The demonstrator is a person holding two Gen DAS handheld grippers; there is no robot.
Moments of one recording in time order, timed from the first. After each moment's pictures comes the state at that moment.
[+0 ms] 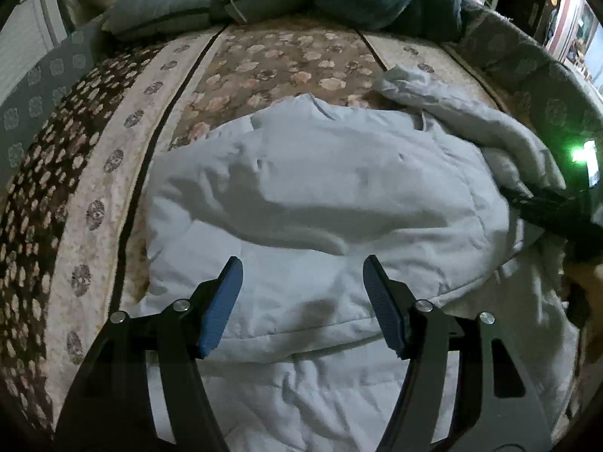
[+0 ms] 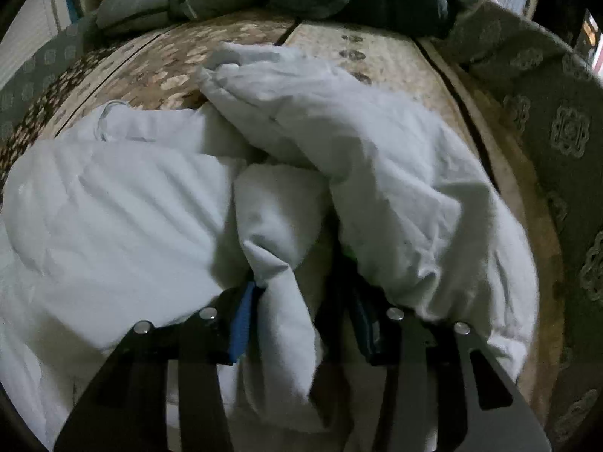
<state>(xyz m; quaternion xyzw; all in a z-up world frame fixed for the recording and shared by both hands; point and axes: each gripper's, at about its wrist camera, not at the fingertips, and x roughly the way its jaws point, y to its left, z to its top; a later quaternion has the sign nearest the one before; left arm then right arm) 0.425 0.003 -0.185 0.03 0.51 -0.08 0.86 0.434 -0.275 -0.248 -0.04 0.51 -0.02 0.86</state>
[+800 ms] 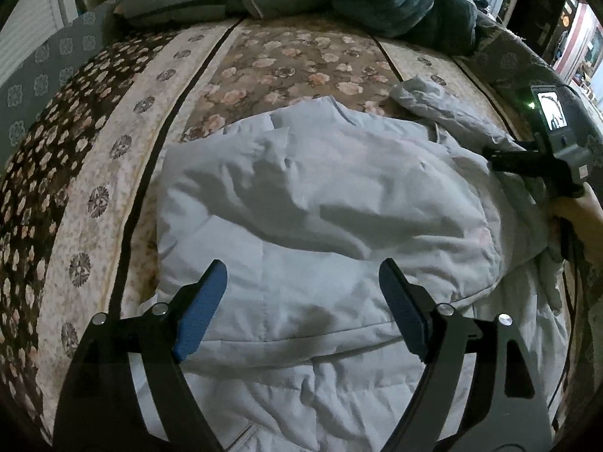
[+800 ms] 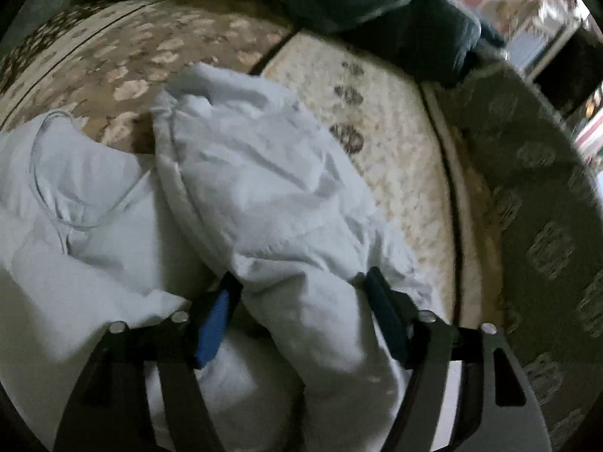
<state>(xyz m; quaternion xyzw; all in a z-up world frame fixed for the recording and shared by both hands) 0.432 0.023 -0.189 0.00 0.51 -0.07 0.86 0.541 -0.278 -0.250 -0.13 0.53 -0.08 0.83</state>
